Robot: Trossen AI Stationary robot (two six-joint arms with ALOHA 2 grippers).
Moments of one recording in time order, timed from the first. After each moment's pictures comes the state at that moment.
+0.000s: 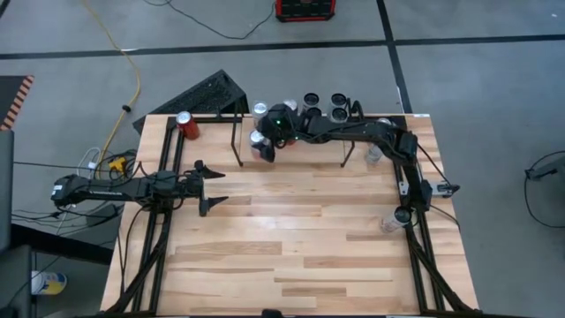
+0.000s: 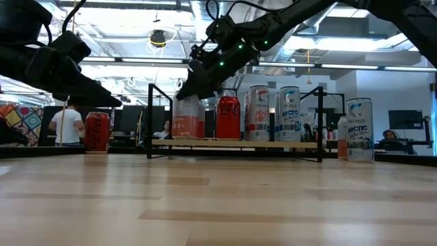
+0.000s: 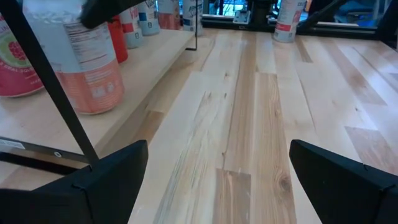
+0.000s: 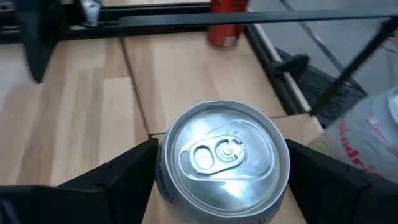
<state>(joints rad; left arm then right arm) 0.03 0.25 0.01 0.05 -0.19 -0.05 -0.36 2.08 1.67 -0.15 -0.09 -0.15</state>
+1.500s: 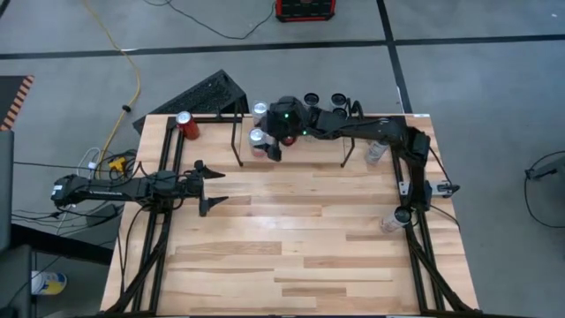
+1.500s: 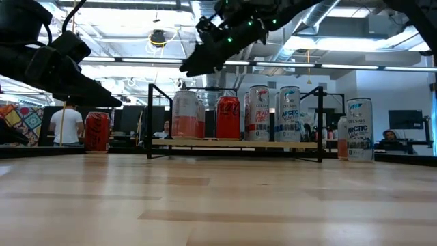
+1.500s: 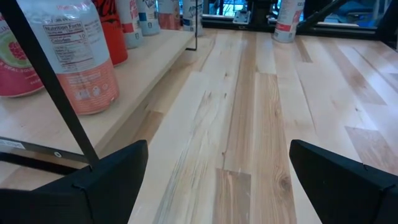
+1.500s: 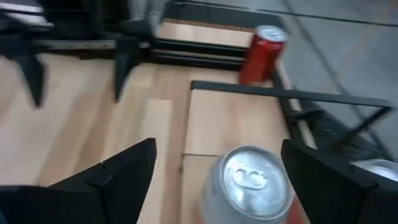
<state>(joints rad) 0.03 0.25 0.01 0.05 -0.19 -0.05 -0.35 1.96 1.67 -0.19 -0.18 -0.28</state>
